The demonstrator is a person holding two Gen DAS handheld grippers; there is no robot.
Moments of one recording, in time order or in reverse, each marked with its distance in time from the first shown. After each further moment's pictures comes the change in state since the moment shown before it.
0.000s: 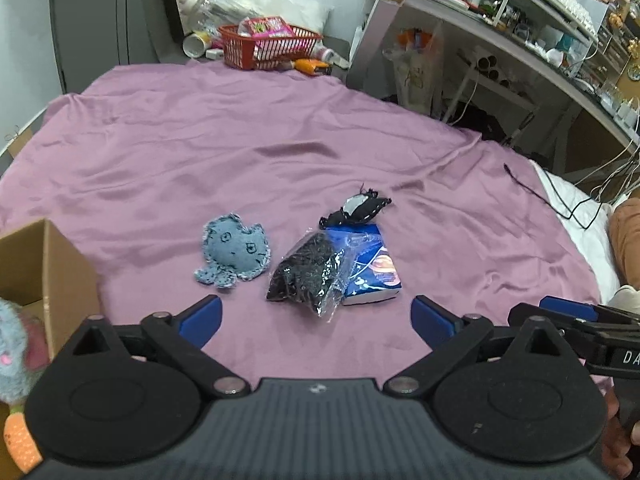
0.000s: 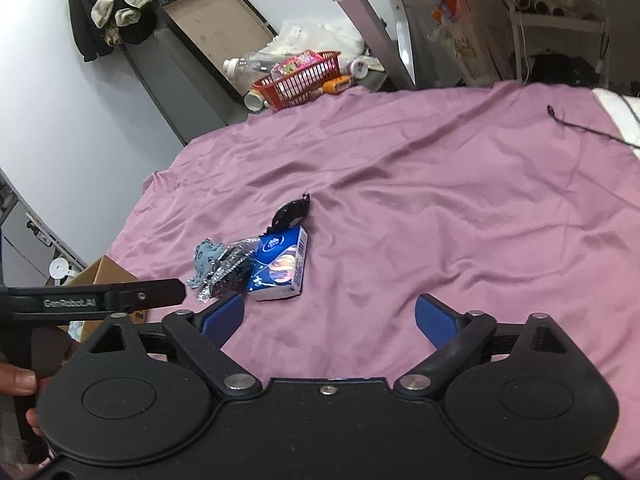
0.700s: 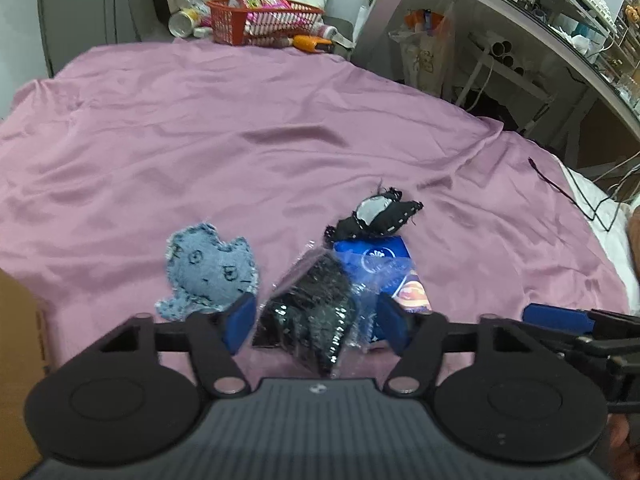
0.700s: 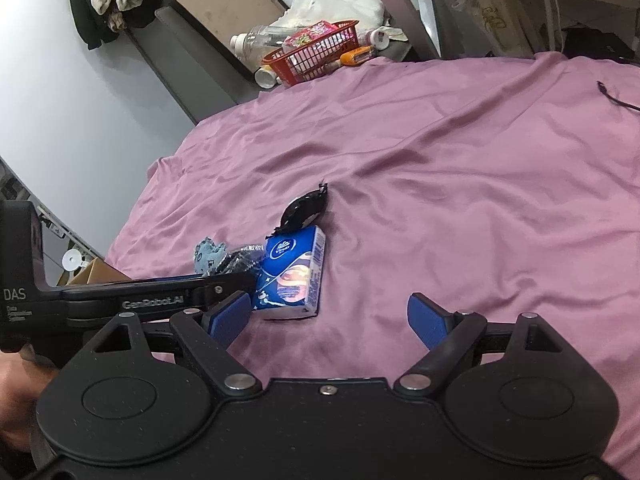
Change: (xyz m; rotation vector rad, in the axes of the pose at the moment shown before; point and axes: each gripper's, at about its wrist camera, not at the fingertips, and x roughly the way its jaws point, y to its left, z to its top) left arm 0.072 0.009 0.016 -0.008 0.031 -0.017; right arm 0.059 0.005 0.016 0.002 0.070 0.068
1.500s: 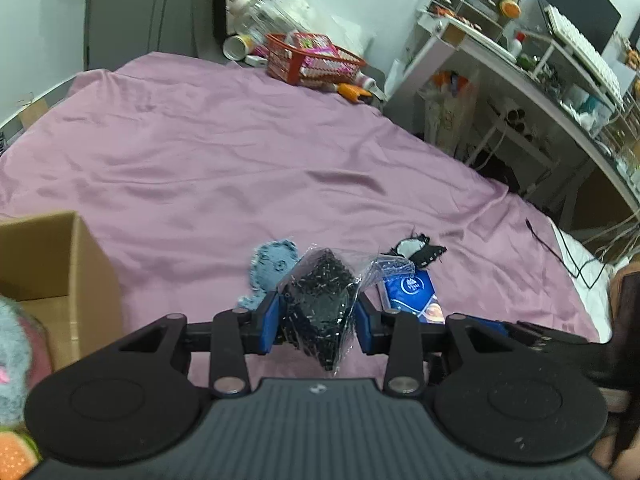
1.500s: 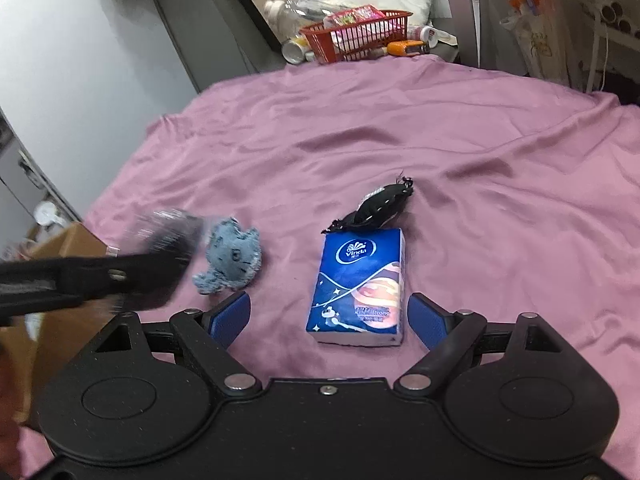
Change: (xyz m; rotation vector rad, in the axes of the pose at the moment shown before) left arm -0.067 0.054 -0.011 -0.150 -0.117 -0.016; right arm 0.060 0.075 -0.005 -0.164 0.024 -0.114
